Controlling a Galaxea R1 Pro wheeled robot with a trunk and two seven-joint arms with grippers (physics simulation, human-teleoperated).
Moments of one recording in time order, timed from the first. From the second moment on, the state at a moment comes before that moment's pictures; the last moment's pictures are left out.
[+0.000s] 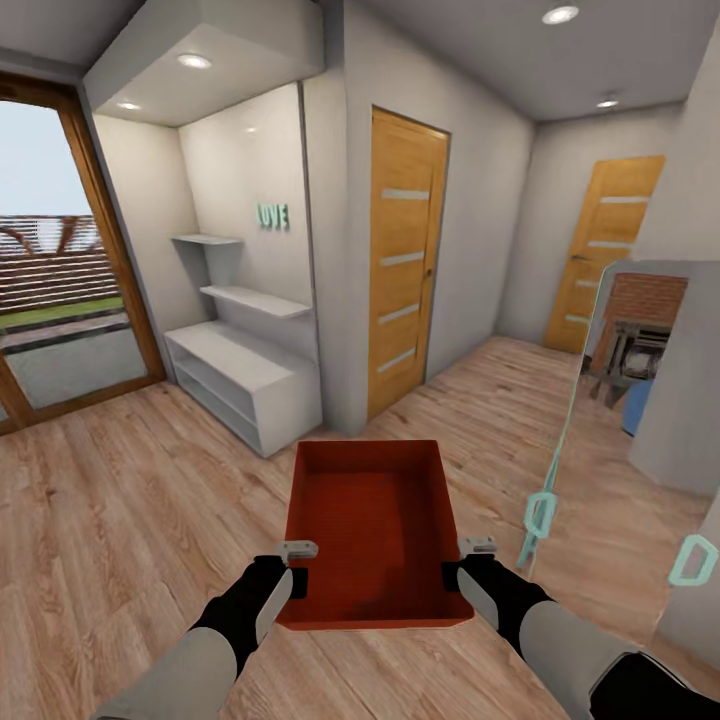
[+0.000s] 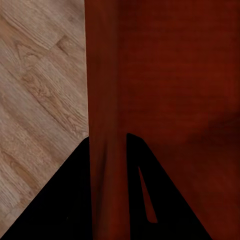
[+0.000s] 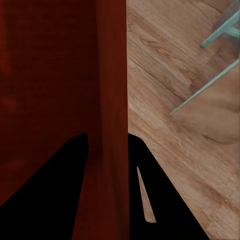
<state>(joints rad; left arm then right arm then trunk) -0.66 -0.16 -0.07 -0.48 0.12 0.53 0.26 -0.77 0.00 0.58 -0.28 -0.60 0.35 -0.27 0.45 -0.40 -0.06</state>
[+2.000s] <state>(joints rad) -0.66 -0.16 -0.07 -0.48 0.12 0.53 0.26 -0.77 0.00 0.58 -0.28 -0.60 0.35 -0.27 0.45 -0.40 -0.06</state>
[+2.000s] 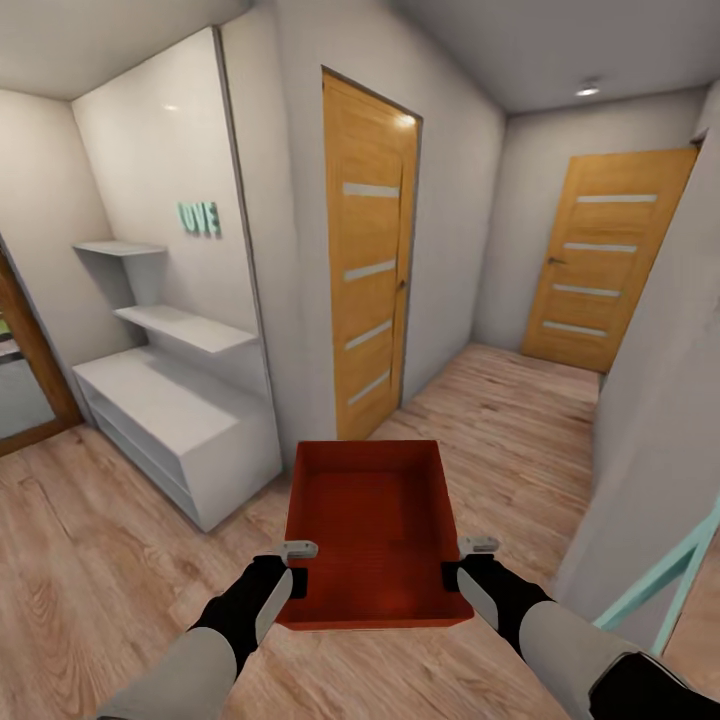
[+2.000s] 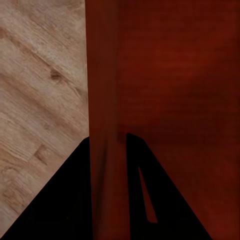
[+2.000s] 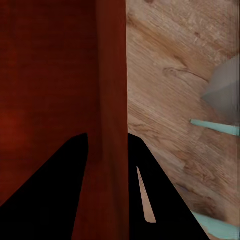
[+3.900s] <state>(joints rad) -0.66 -0.16 -0.07 -0.48 0.12 0.53 0.26 -0.77 0.00 0.58 -0.28 -0.60 0.35 -0.27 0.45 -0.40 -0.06</state>
